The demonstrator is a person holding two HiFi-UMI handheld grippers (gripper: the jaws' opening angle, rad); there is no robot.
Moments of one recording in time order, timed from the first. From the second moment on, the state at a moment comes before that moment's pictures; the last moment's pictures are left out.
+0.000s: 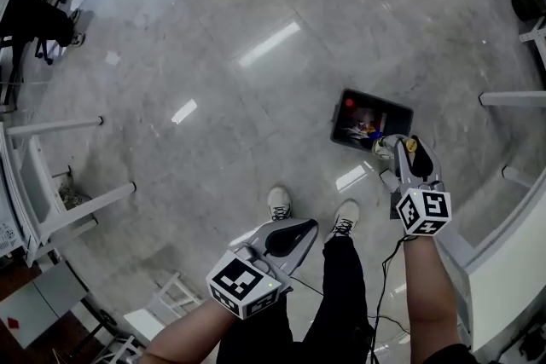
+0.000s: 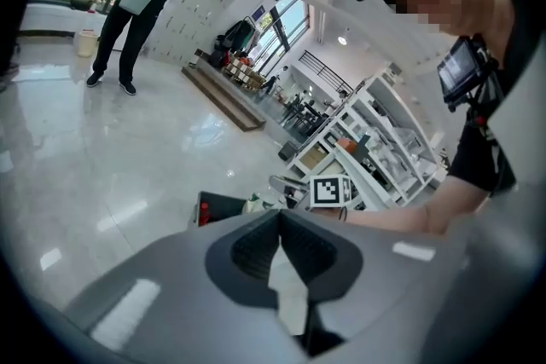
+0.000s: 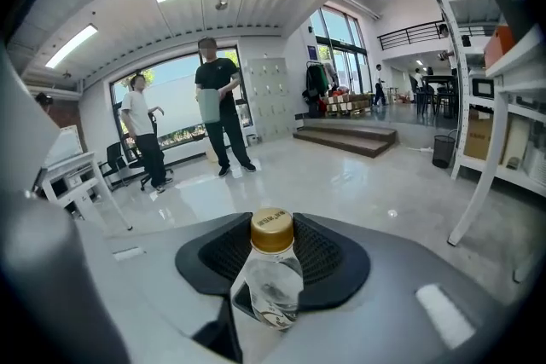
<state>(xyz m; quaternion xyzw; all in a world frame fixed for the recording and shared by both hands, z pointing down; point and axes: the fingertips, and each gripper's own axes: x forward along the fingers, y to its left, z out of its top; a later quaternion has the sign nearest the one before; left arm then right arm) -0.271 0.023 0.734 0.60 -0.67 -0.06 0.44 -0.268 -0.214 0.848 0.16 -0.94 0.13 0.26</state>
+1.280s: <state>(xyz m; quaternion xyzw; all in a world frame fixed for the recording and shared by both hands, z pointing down) -0.282 0.083 0.887 0.52 -0.70 -0.07 0.47 -0.295 -0.207 1.126 0.13 -0.91 0.10 0.39</state>
